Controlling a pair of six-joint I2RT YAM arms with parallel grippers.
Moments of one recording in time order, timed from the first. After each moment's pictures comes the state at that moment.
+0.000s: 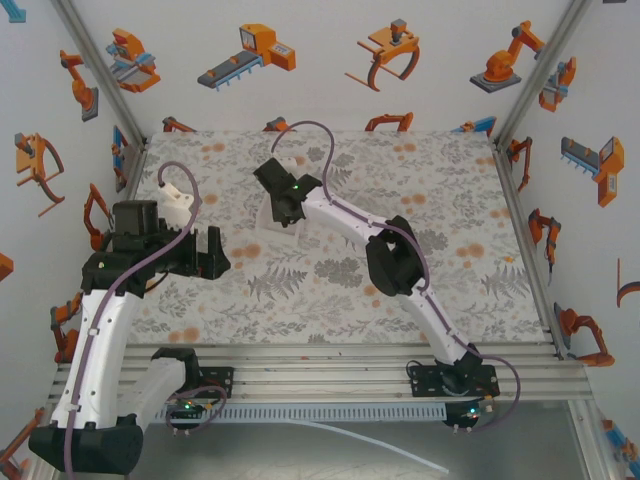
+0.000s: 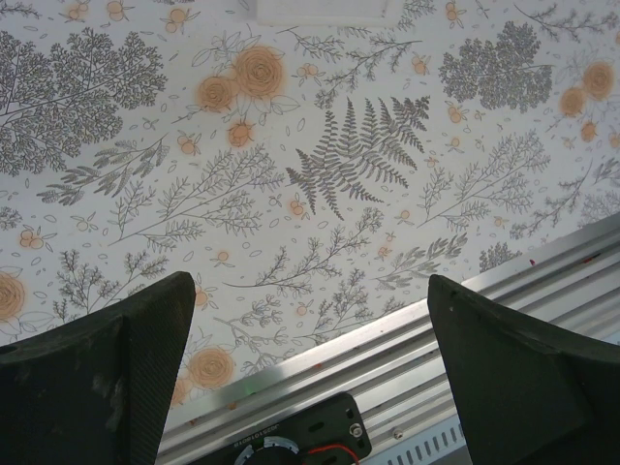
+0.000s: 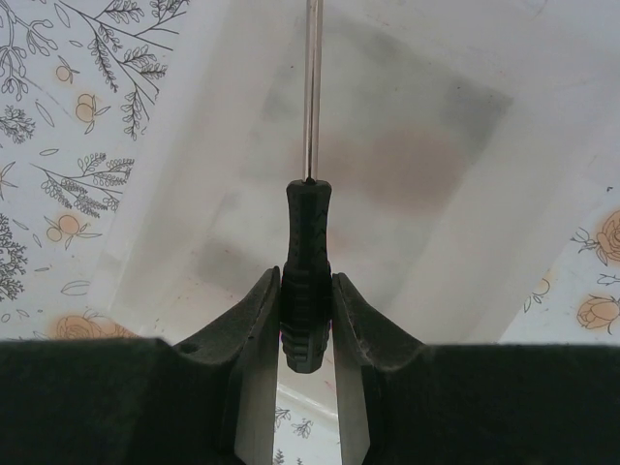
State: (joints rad) left arm -0.11 0.89 1.05 -0.98 0.34 0.07; right arm 0.84 2.45 2.23 -0.73 0.27 0.55
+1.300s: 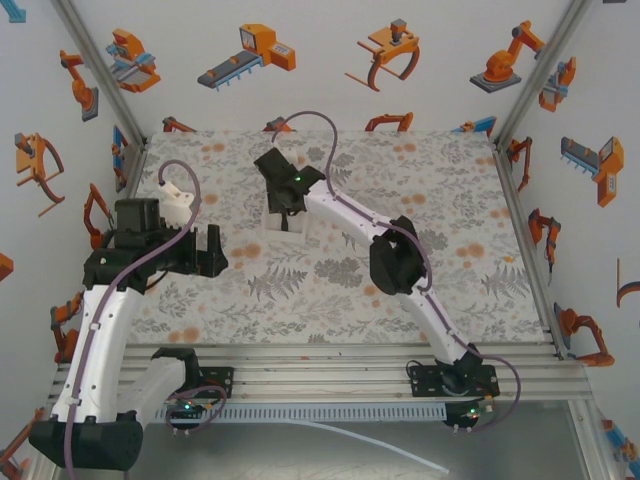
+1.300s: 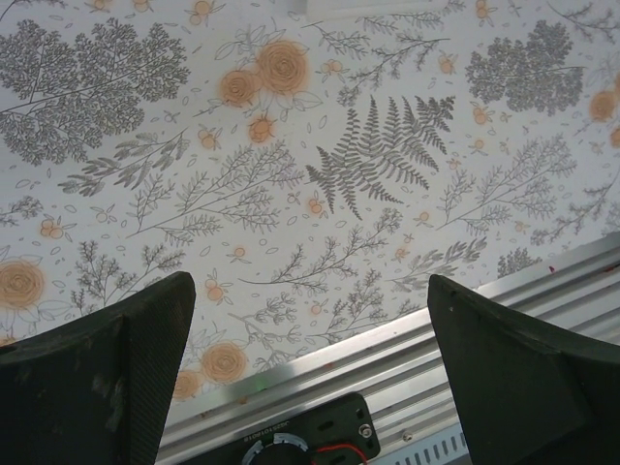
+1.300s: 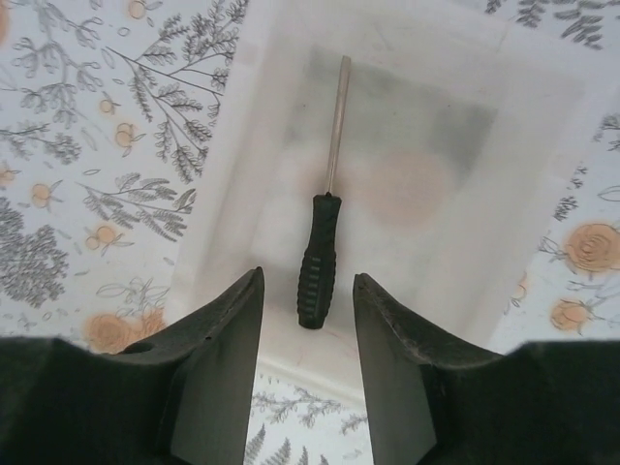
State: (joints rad) left arm -0.11 0.91 1.05 -0.97 0.28 0.07; right arm 0.82 2.44 2.33 -0.79 0.27 0.53
